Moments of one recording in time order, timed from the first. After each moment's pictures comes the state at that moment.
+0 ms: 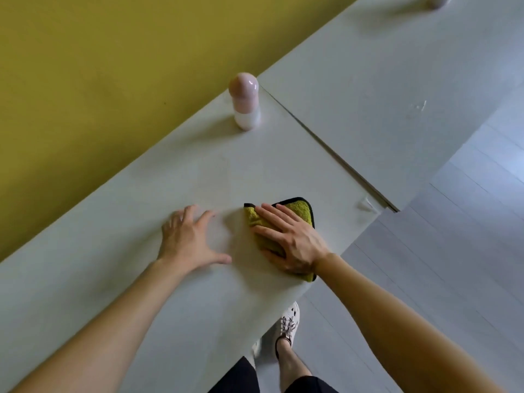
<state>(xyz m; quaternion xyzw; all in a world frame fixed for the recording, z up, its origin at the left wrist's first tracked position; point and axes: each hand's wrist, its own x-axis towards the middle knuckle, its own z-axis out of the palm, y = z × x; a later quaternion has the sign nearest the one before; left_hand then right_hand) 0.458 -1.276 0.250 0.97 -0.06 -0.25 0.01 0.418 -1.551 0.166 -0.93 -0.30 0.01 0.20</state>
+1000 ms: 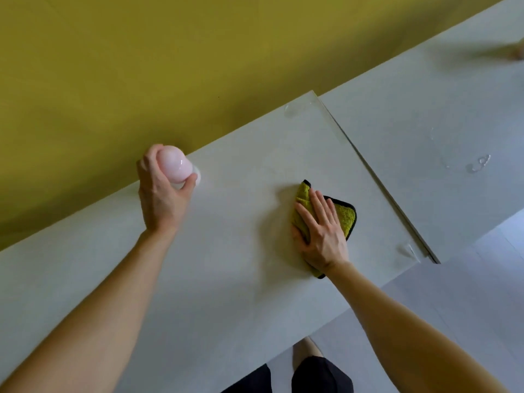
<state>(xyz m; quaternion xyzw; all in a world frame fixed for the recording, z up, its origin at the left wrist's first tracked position) 0.526 -1.169 0.253 0.92 0.18 0.17 0.29 0.467 -1.519 0.167 -0.97 -0.13 -0.02 0.21</state>
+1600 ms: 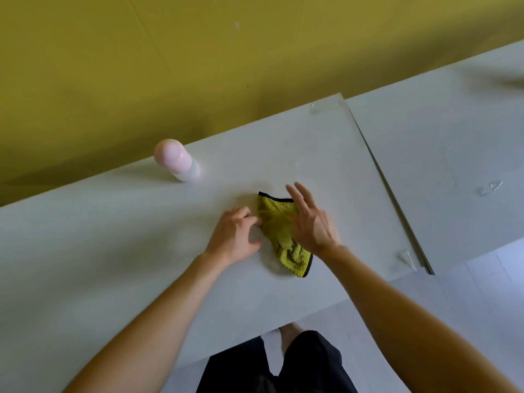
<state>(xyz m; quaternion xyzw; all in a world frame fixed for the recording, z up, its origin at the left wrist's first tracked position) 0.427 -1.251 0.213 0.95 -0.05 -0.10 0.28 0.489 -1.489 0.199 -0.94 -0.18 0.13 0.27</state>
